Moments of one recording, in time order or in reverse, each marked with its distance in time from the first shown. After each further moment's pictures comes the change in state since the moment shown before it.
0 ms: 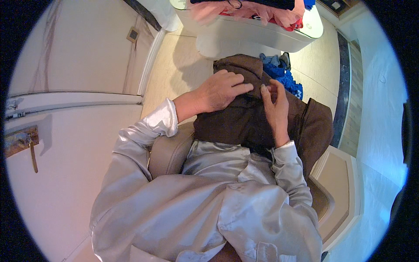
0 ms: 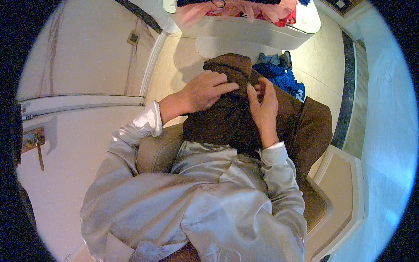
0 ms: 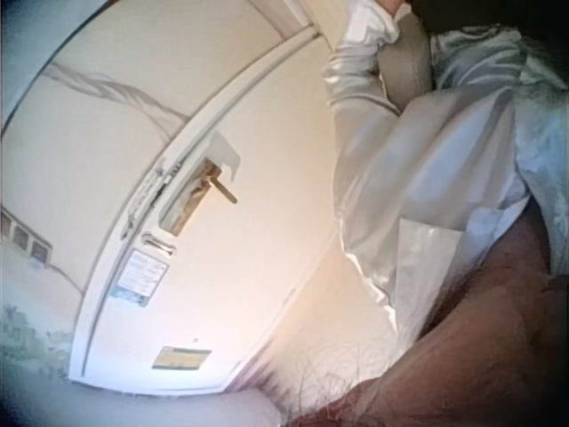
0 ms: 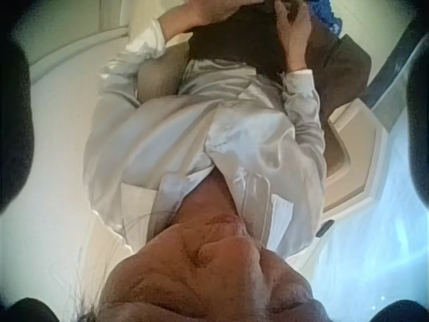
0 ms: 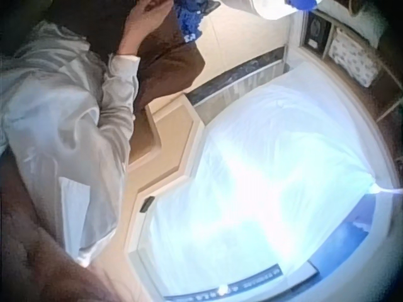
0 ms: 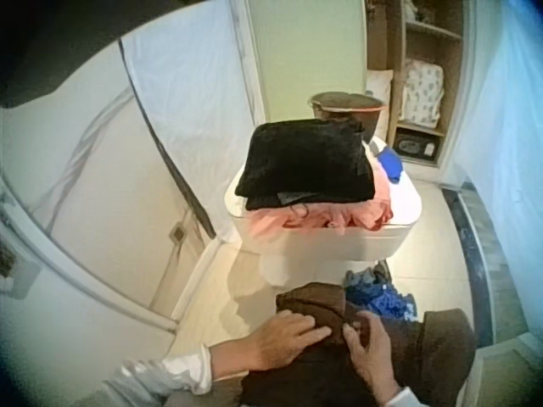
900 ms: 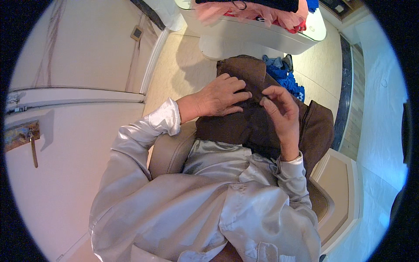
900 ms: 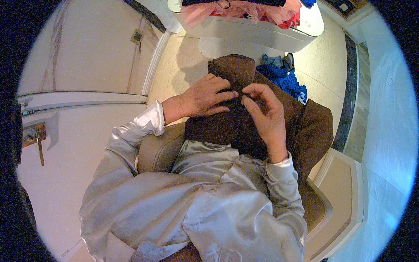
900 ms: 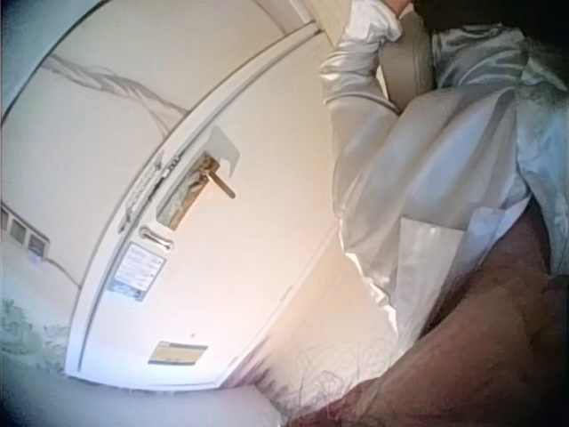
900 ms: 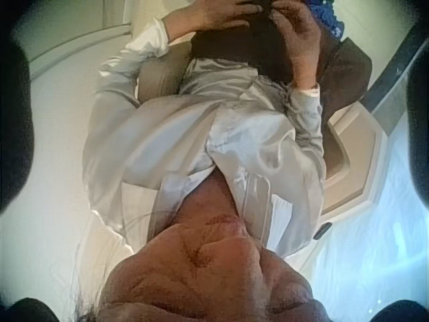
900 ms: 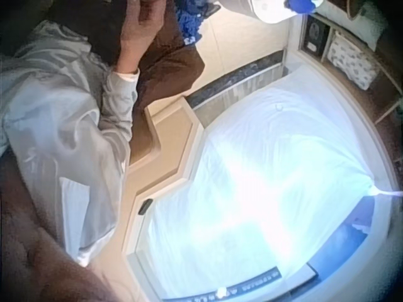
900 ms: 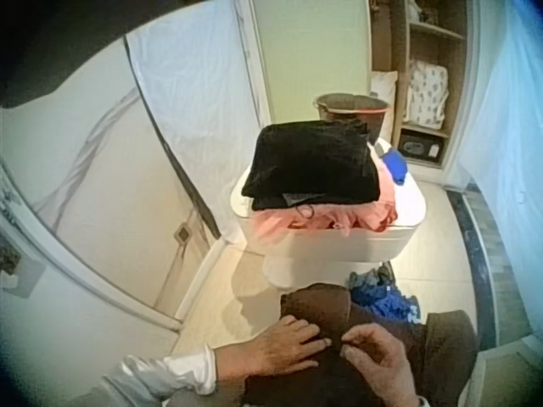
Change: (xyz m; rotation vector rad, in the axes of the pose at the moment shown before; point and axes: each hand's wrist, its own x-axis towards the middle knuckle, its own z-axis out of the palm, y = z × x) left_hand -0.010 0.007 -0.006 -0.014 -0.071 0.057; right_hand -0.009 -0.057 -0.040 0.460 -0.340 0.002
